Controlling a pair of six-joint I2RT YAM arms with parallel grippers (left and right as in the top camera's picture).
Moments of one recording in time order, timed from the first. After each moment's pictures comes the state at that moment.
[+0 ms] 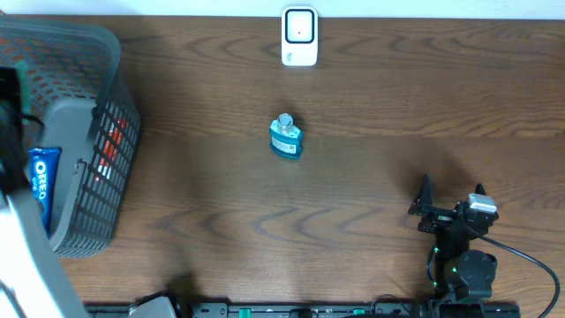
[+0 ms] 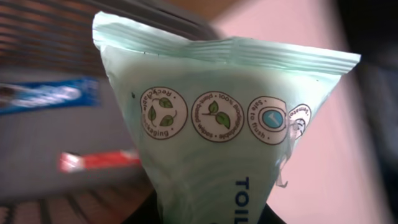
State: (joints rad) left arm 0.40 1.34 1.88 -1.13 -0.15 -1.04; right arm 0.01 0.01 0.01 -0.05 0.17 0.11
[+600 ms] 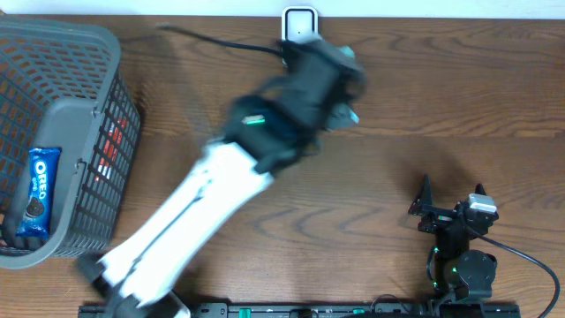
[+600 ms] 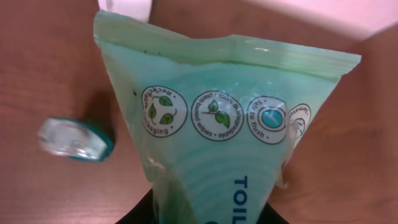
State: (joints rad) left arm -0.80 1.72 1.88 -0.99 -0.20 -0.85; right arm 0.01 0.01 0.01 -0.05 0.17 0.11
